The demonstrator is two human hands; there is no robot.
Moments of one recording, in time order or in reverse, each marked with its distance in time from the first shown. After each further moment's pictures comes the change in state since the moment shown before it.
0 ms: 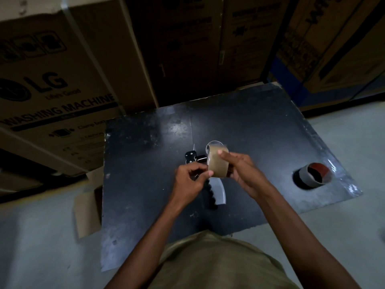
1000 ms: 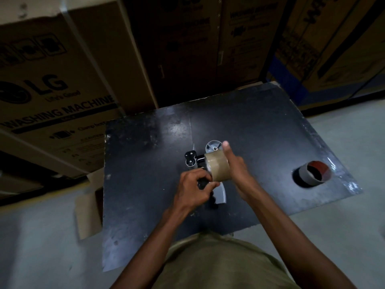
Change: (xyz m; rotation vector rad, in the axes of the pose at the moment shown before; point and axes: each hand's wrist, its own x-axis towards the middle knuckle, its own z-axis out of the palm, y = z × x) left_hand -0.015 0.004 0.006 0.340 -0.037 0.222; right_hand -0.006 0.005 0.018 -0.154 0.139 -0.003
